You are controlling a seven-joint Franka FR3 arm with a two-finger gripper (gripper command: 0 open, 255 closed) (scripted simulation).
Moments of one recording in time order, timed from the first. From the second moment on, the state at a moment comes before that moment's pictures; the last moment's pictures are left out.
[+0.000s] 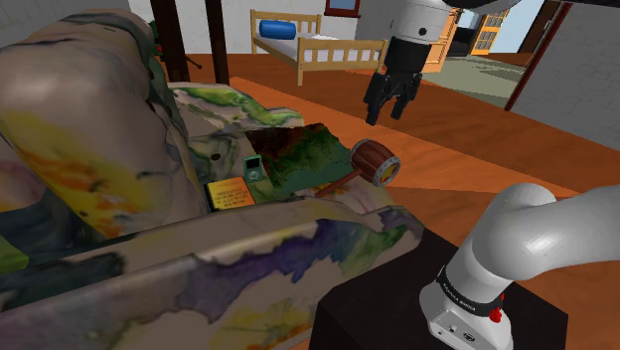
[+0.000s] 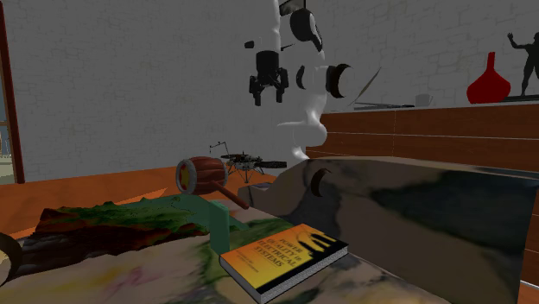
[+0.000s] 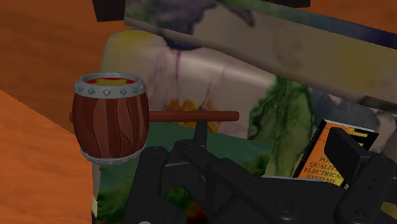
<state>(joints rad) -0.01 -0.81 0.07 -2.34 0.11 1.59 0.13</state>
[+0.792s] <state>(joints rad) -0.01 -0.46 0.15 -2.26 0.10 1.84 0.17</state>
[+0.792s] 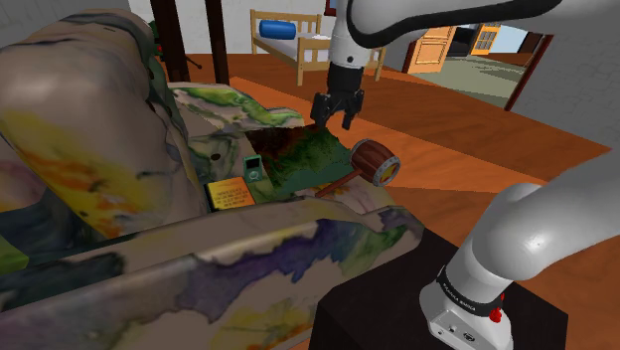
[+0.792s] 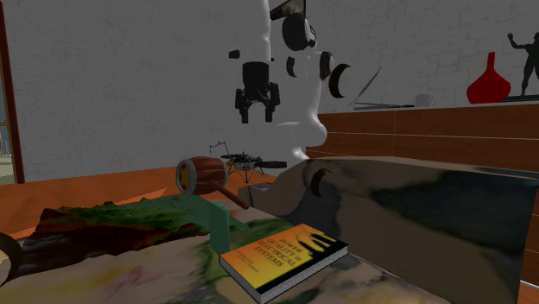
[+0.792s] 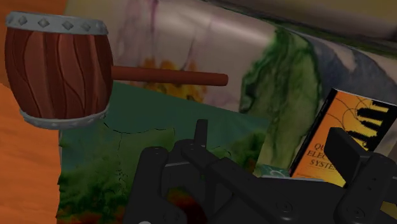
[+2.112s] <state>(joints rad) 0.04 0.34 0.23 -1.68 -0.09 2.01 0.33</state>
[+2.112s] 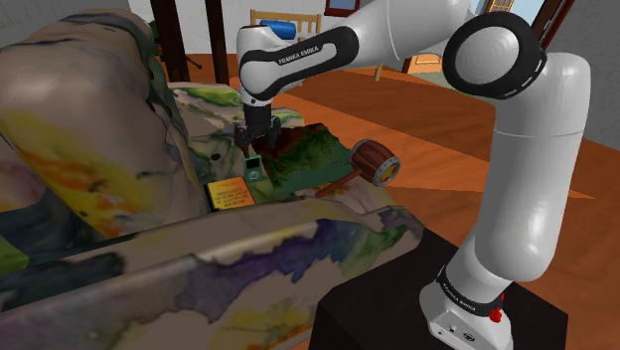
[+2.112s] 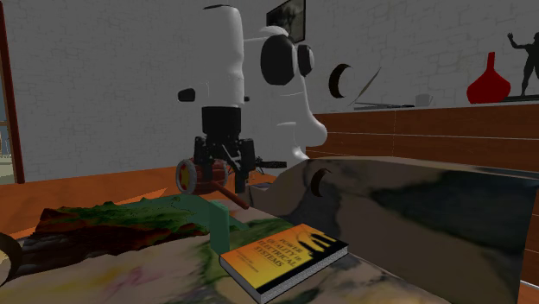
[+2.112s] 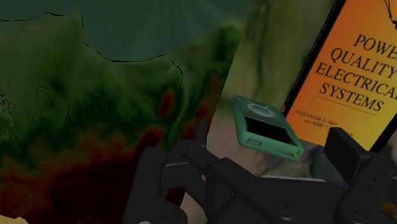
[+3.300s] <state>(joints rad) 0.07 0.48 0.23 -1.62 -0.13 2.08 0.35</state>
